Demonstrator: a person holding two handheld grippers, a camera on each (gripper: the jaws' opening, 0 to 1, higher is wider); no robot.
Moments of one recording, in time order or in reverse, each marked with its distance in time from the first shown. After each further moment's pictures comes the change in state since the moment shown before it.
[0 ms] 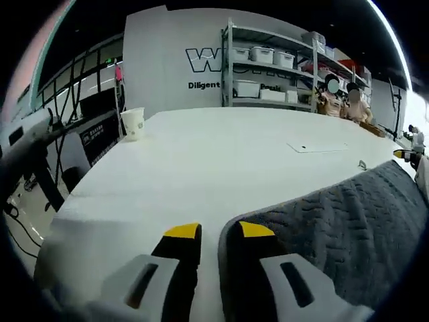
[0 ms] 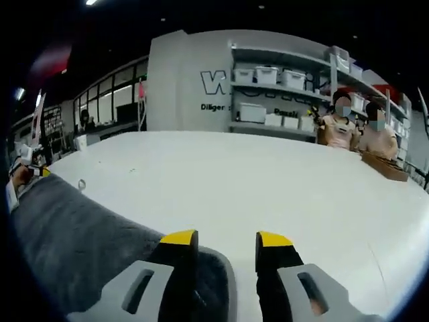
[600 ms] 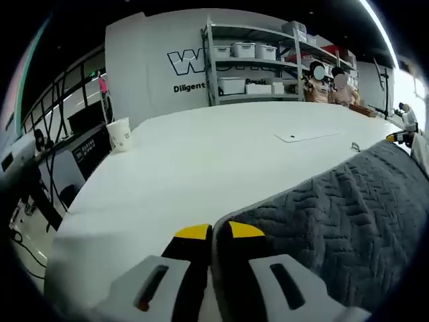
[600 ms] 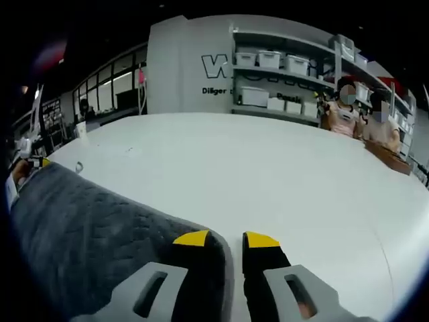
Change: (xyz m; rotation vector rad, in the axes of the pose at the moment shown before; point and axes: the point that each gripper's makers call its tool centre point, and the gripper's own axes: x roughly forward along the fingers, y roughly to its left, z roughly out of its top) left arm -0.001 -0.010 0.001 0.143 -0.001 -0.029; right arm 0.005 0.005 -0.027 -0.012 0.090 0.044
